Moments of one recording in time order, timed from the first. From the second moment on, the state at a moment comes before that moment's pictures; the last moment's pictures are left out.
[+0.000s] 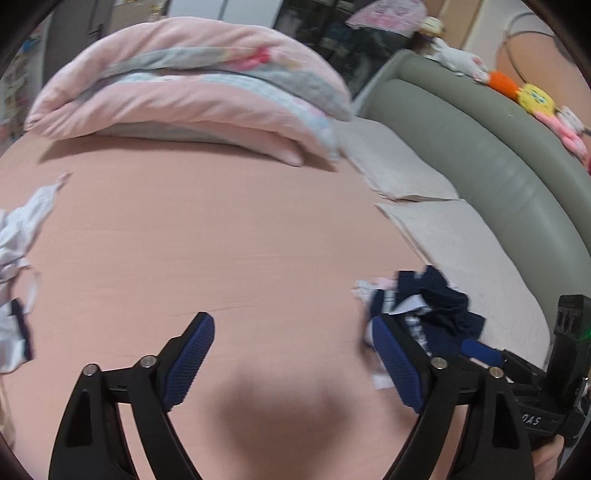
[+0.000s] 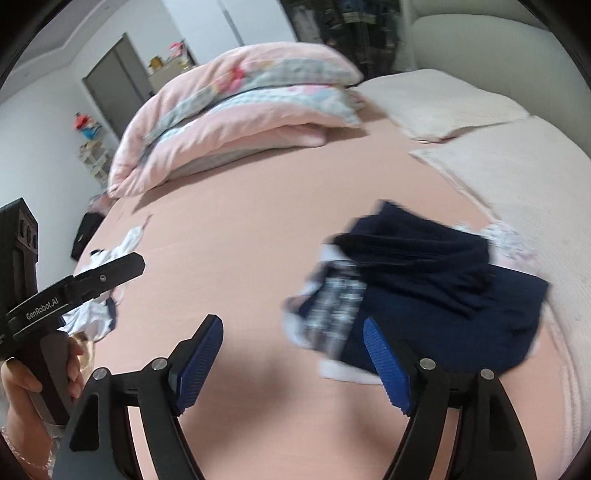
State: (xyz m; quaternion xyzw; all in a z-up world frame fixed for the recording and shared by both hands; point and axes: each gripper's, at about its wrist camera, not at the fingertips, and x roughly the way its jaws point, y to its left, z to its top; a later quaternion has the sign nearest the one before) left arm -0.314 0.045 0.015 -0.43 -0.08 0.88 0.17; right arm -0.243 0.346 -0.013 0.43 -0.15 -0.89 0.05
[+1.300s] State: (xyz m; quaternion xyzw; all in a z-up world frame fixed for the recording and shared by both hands) left arm -0.118 -0.081 0.076 -0.38 -0.07 0.92 0.01; right arm -0.101 0.181 0.070 0.38 -0.02 -0.92 -0.02
